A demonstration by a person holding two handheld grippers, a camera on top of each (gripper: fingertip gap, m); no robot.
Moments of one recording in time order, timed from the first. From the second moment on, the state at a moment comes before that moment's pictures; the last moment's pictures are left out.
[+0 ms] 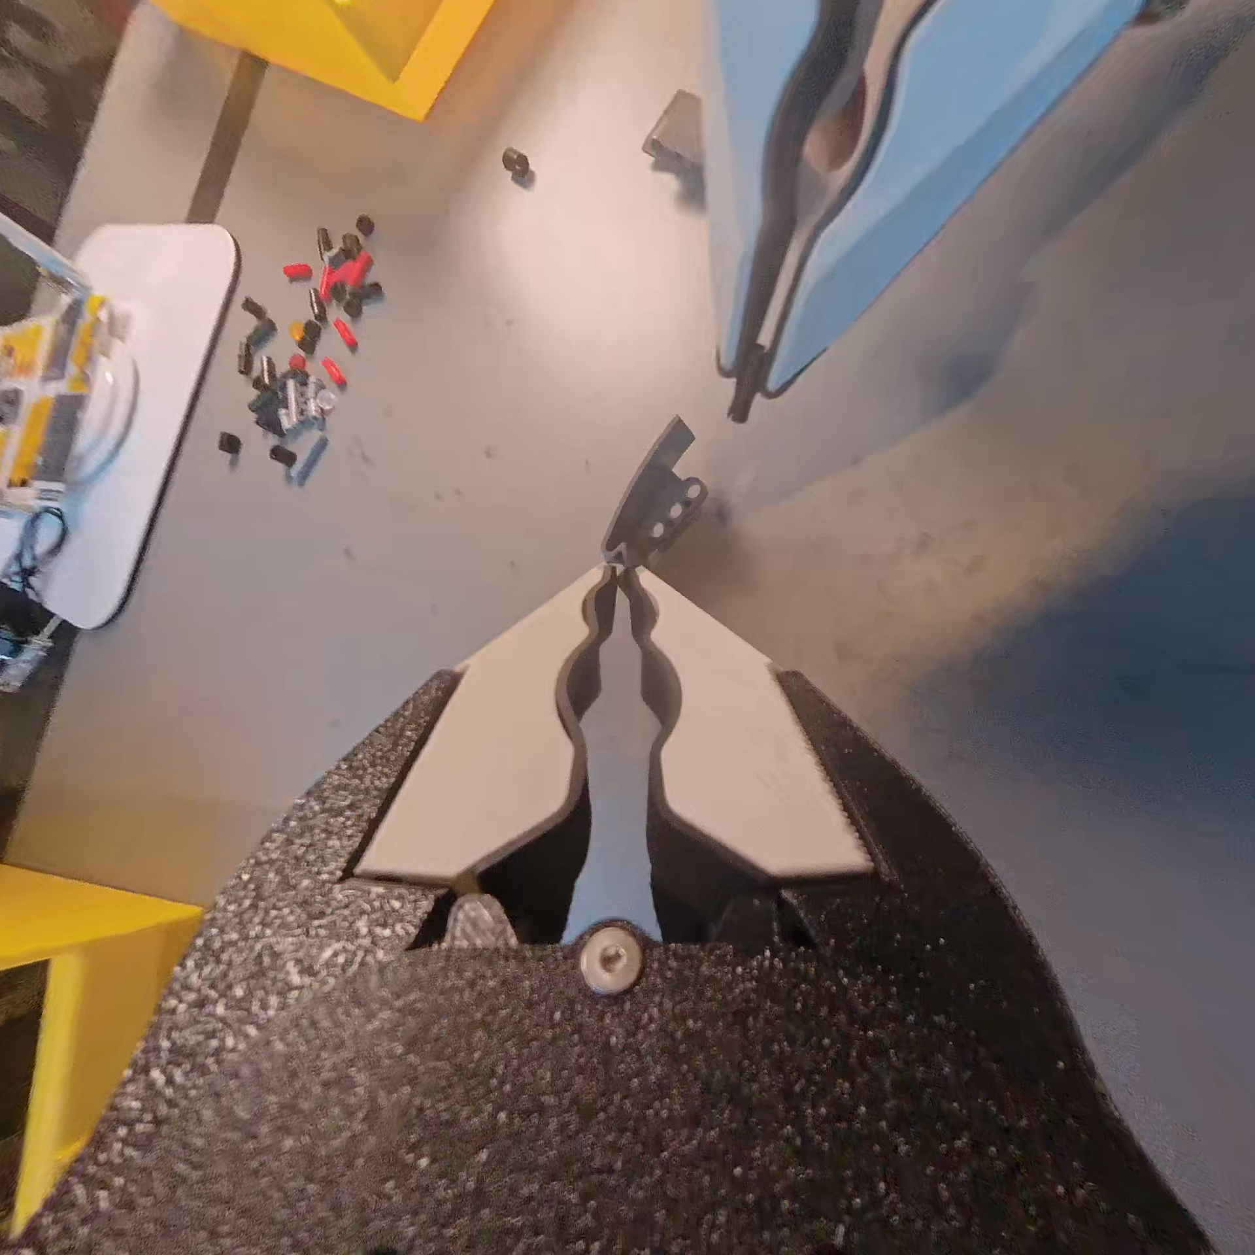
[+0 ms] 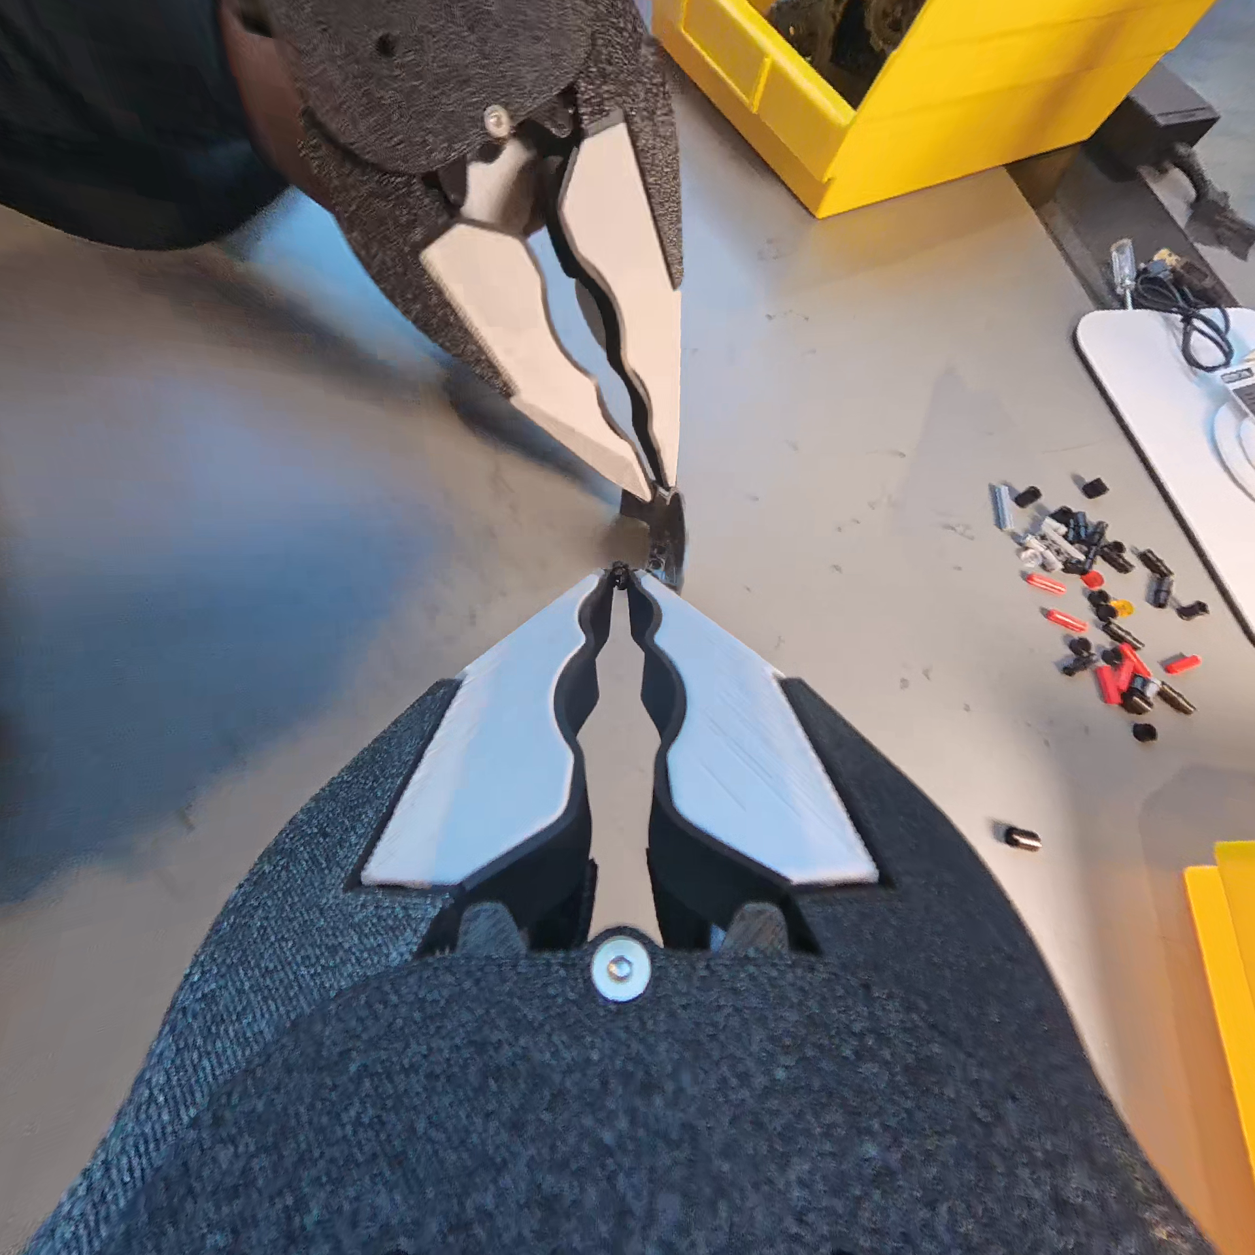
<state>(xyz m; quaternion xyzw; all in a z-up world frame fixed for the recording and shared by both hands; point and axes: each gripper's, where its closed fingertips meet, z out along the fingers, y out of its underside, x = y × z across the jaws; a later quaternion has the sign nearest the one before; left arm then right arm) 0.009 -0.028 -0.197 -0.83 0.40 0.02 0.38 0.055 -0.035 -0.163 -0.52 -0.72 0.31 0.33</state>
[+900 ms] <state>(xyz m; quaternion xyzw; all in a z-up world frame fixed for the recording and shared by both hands) 0.031 -0.039 -0.203 -0.86 0.33 -0.10 0.38 0.046 -0.030 -0.199 -0.55 -0.78 0.17 0.25</state>
